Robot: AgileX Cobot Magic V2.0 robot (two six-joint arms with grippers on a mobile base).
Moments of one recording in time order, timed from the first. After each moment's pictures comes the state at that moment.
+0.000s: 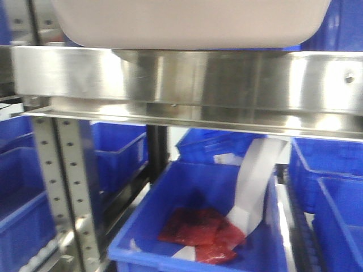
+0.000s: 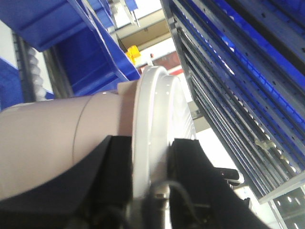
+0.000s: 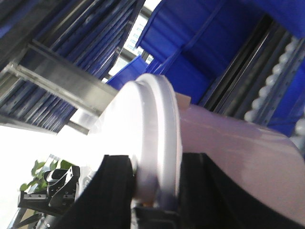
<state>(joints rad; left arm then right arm) 0.04 1.50 -1.24 -1.76 1.07 0.70 -0.22 1.31 -1.04 1.76 0.94 -0.81</state>
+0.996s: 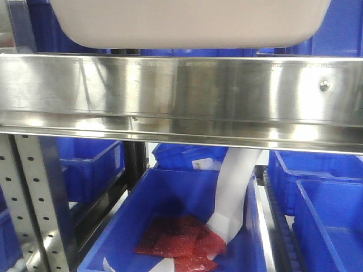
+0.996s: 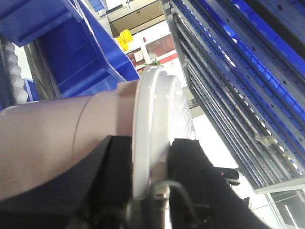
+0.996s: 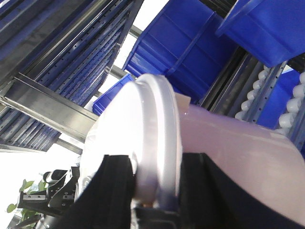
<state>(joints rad) 0.04 1.50 -1.24 -1.76 1.07 0.70 -0.21 1.31 -1.04 1.76 0.94 -0.81</state>
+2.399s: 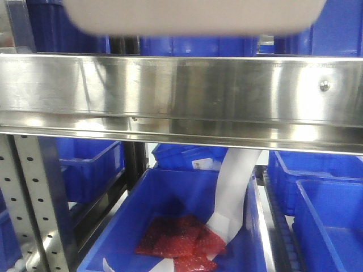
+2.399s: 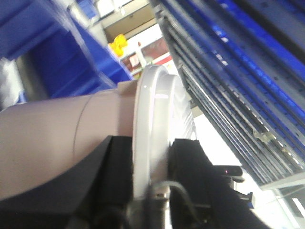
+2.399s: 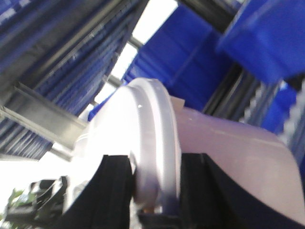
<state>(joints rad) -0.01 1.50 -1.34 -1.77 1.00 0.76 -0.21 1.33 -1.13 1.76 0.88 -0.81</state>
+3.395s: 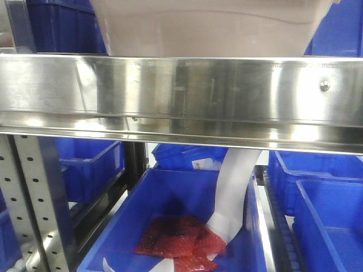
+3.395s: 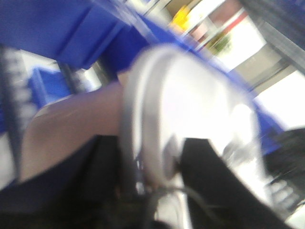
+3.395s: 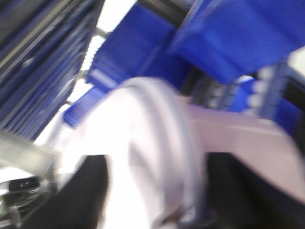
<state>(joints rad) -0.12 1.71 -1.56 -1.38 0.83 0.78 -0.20 1.59 -1.25 1.75 0.89 -0.88</state>
